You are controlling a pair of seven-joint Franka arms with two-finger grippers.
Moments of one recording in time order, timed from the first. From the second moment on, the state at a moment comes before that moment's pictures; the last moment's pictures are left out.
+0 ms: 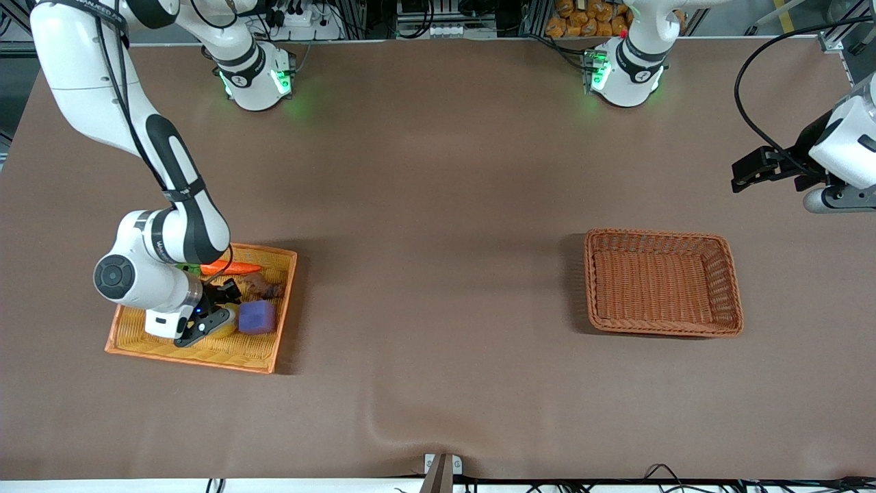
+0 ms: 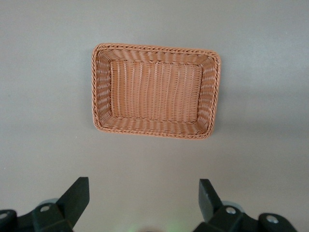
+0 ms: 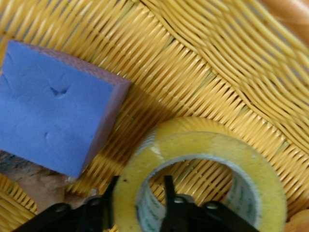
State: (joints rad) left arm 0.02 0.06 -0.11 -1.50 0.03 1.49 -0.09; right arm 0.04 0.63 -0.02 -1.76 0.06 2.32 -0.59
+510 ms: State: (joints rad) left arm 0.02 0.07 -0.11 -1.50 0.03 1.49 -0.09; right arm 0.04 0.57 -0.02 -1.60 0.07 2.07 -0.57
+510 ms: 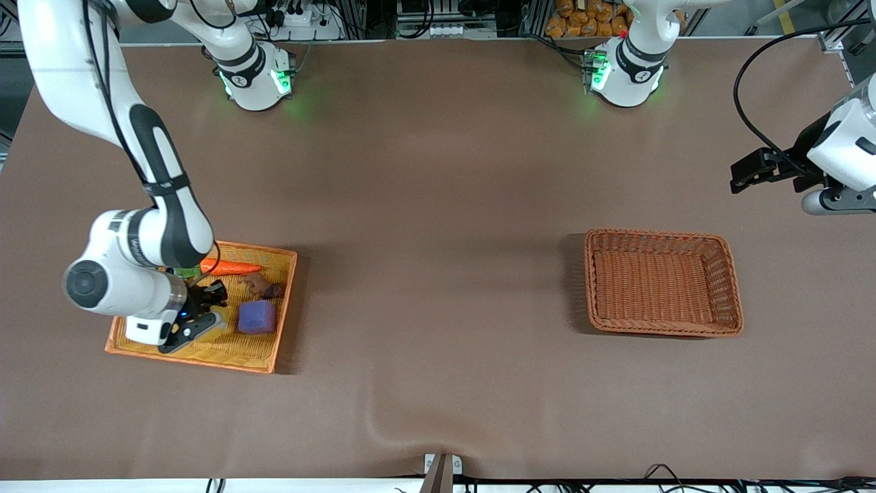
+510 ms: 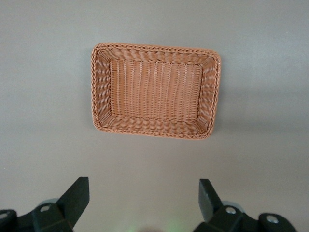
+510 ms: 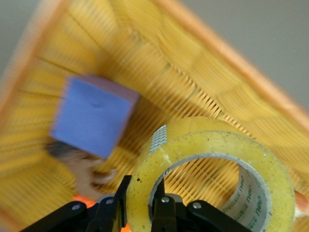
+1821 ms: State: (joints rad) left arm 0.02 0.07 -0.11 -1.50 0.03 1.49 -0.09; right arm 0.76 0.93 -0.02 -1.24 0.14 2.40 0.51
